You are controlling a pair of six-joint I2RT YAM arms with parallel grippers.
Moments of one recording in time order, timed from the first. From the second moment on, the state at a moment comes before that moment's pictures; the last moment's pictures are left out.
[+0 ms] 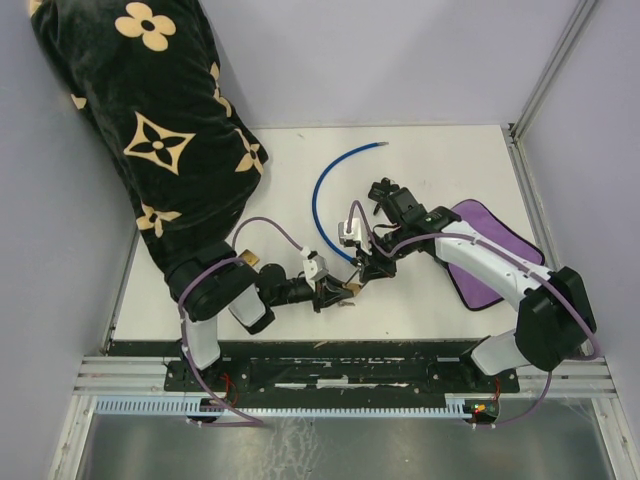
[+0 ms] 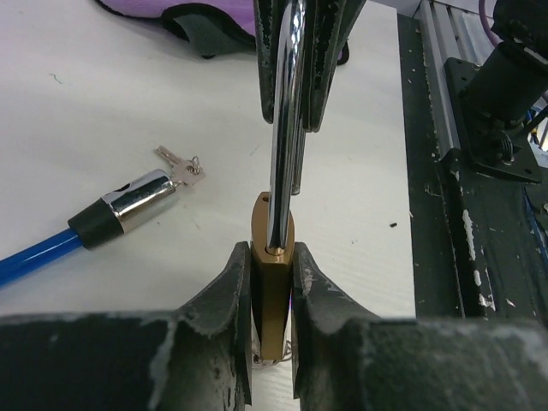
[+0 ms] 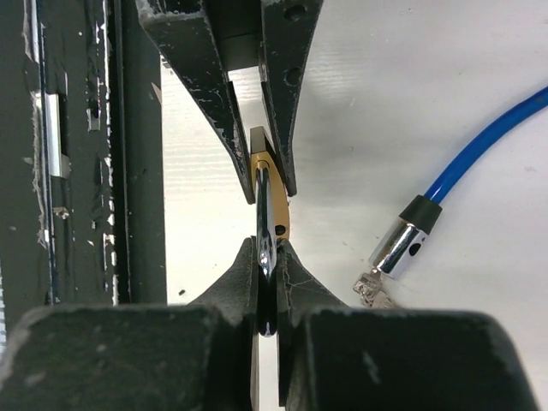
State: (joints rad) left arm -0.79 1.87 0.30 1.54 0.57 -0.14; right arm 0.60 1.45 1.08 -0.74 -0.71 -0.73
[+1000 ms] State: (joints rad) left arm -0.73 1.99 0.34 1.55 0.71 -0.12; right arm 0.59 1.56 1.10 -0.78 -0.78 -1.12
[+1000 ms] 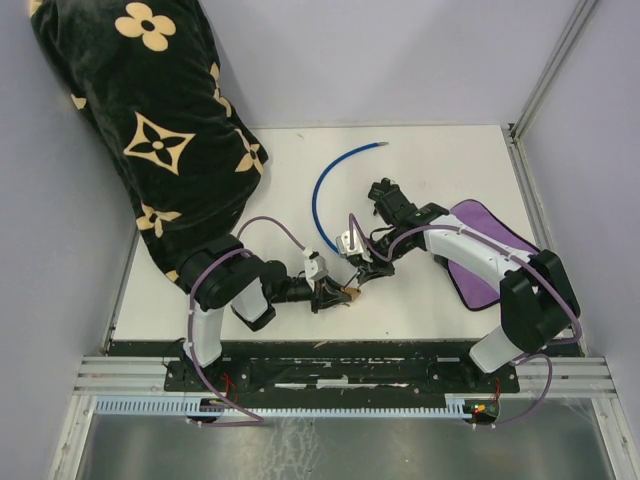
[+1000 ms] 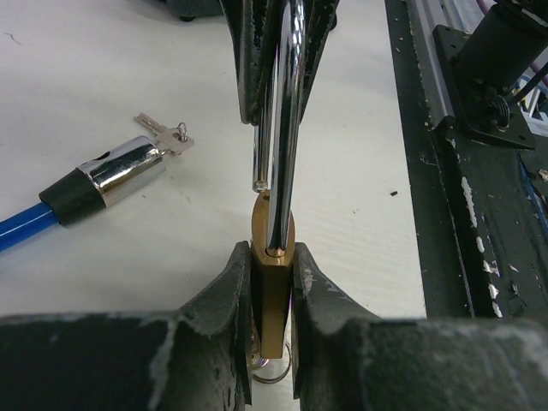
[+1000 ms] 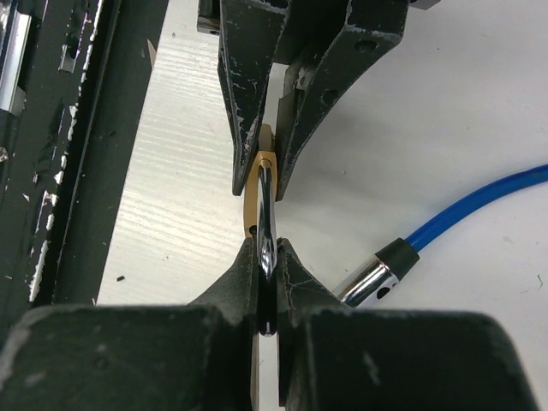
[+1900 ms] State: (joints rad) left arm -0.73 1.96 0.30 1.55 0.68 -0.10; right arm 0.63 1.52 1.02 -0.64 -0.74 -0.83
